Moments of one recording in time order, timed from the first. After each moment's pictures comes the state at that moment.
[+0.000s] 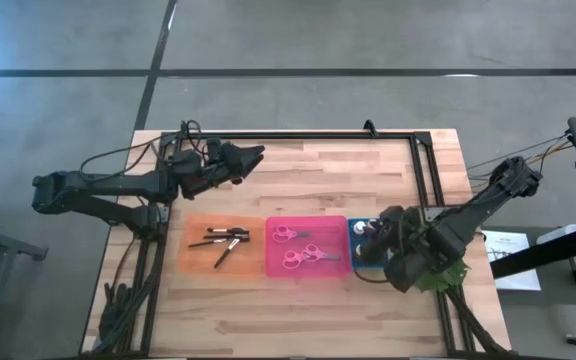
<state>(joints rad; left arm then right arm) 0.15 1.09 0.72 0.37 -0.33 -1.32 0.65 1.35 1.21 -1.26 0.80 1.63</state>
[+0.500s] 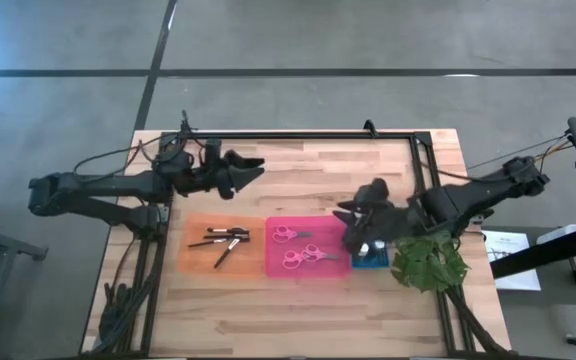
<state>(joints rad) 0.15 1.04 0.72 0.44 -0.03 -0.76 0.39 1.29 1.28 -0.75 0.69 0.79</state>
